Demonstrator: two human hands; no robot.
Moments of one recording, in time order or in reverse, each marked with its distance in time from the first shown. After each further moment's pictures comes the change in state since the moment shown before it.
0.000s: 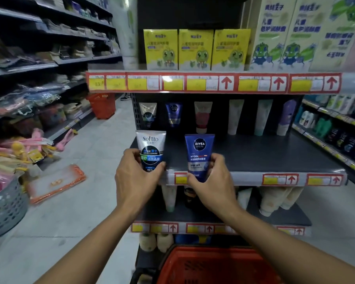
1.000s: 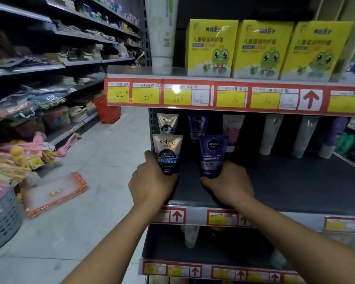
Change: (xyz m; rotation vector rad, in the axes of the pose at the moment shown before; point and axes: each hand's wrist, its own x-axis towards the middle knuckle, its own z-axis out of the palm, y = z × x) left_hand 0.110 -0.042 0.044 0.365 -0.155 -0.069; right_hand 0.118 -0.006 0.072 -0.339 -0.188 0.114
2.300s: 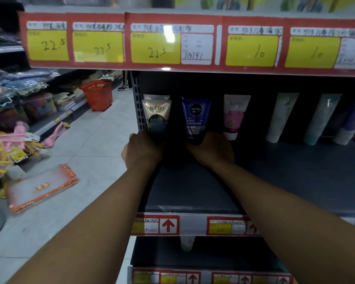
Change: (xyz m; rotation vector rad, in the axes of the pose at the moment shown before) left_hand 0.105 0.005 0.068 0.038 -0.026 -0.085; right_hand 0.117 0.003 0.065 -0.017 0.099 -0.086
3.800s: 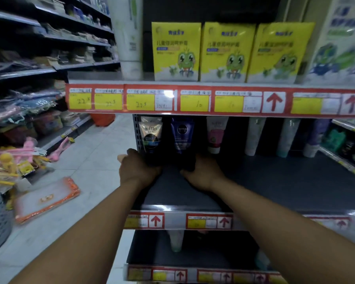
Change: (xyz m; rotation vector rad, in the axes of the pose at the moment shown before) left_hand -0.058 0.002 -0.046 -0.125 -0.110 0.015; right_hand -0.053 -0.001 -0.060 -0.112 -0.240 -0.106
